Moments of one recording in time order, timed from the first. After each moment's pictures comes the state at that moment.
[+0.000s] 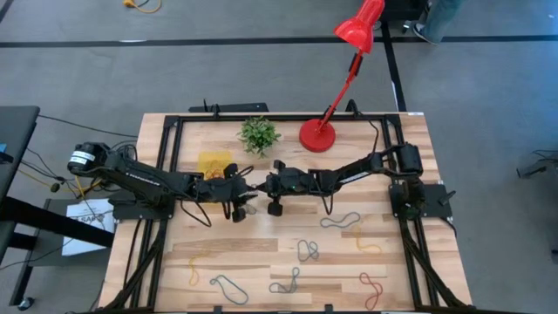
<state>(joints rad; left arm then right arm) -0.13 1.28 0.59 0.10 -0.31 -0.18 0.01 2.00 1.10 0.46 0.10 -0.09</state>
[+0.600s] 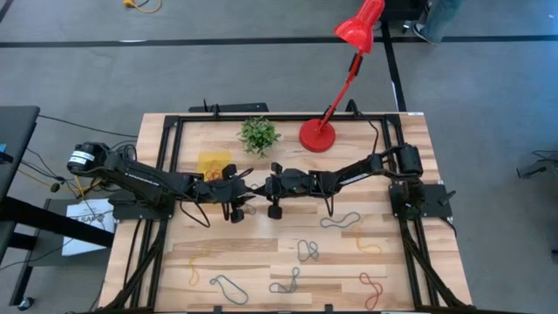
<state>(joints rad) -0.14 1.28 0.59 0.03 -0.32 -0.18 0.04 2.00 1.10 0.53 0.03 -0.09</state>
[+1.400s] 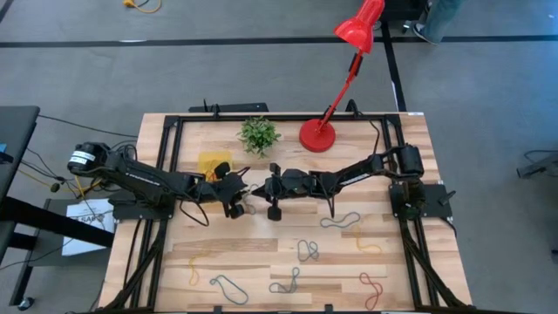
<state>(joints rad) -0.13 1.28 0.59 -0.08 -0.43 -0.29 0.04 2.00 1.10 0.56 0.03 -0.09</state>
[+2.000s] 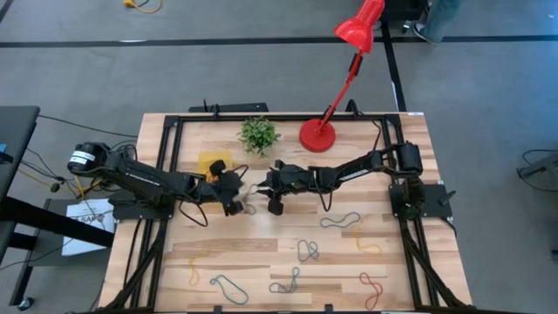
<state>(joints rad) -0.13 1.28 0.59 -0.17 -0.56 -0.33 -0.01 2.00 1.10 0.41 0.03 0.03</state>
